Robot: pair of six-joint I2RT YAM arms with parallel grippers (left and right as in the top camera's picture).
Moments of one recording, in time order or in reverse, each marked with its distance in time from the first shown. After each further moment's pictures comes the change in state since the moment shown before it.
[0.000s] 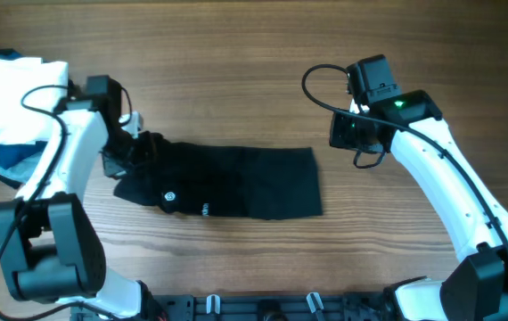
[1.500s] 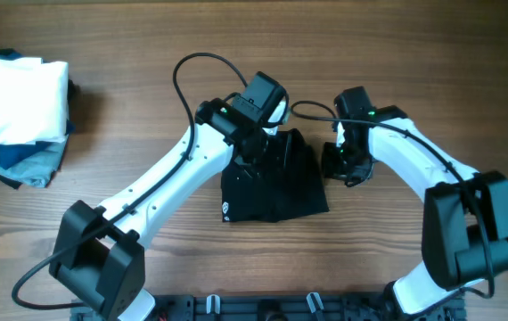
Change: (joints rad) left arm -0.747 0.009 0.176 0.237 0.162 -0.321; right arm -0.009 0.214 -0.204 0.136 -0.157 -0.076
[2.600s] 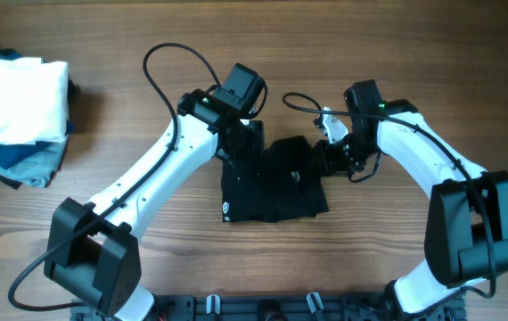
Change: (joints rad) left arm 0.097 0.000 0.000 -0.072 -0.222 -0.012; right arm -0.057 0.000 0.049 -0.056 -0.392 -0.373
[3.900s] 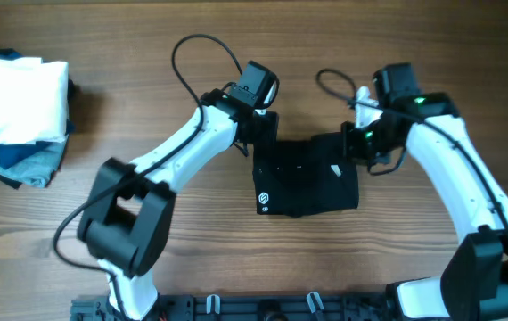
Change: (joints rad) left arm 0.000 0.204 0.002 0.313 0.001 0.147; right arm -0.058 -0.183 0.074 -0.118 0.159 0.215
